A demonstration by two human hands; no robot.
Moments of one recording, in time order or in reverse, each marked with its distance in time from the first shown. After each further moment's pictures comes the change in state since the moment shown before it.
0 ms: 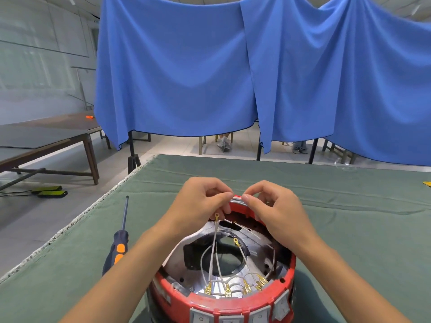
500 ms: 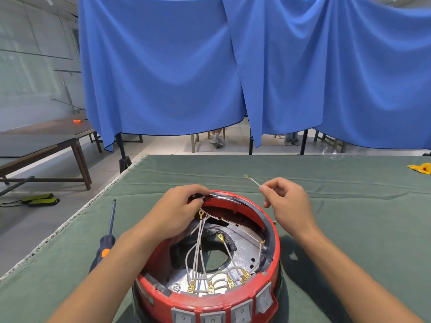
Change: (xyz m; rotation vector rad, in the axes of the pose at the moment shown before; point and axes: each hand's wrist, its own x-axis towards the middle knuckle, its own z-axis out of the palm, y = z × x) left_hand 0.007 -0.027 -0.011 0.532 -0.084 -0.032; right_hand 0.007 0.054 -0.019 0.054 0.248 0.217
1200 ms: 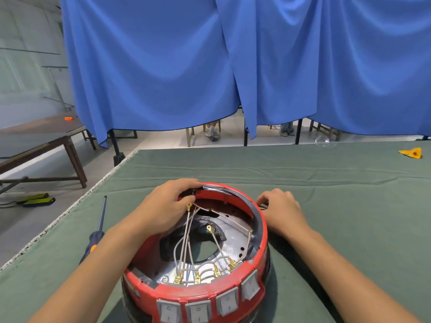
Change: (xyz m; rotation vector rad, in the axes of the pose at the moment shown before) left_hand -0.003 0.004 -0.001 0.114 -0.073 -0.011; right_hand -0.002 0.035 0.000 -0.719 -0.260 0.122
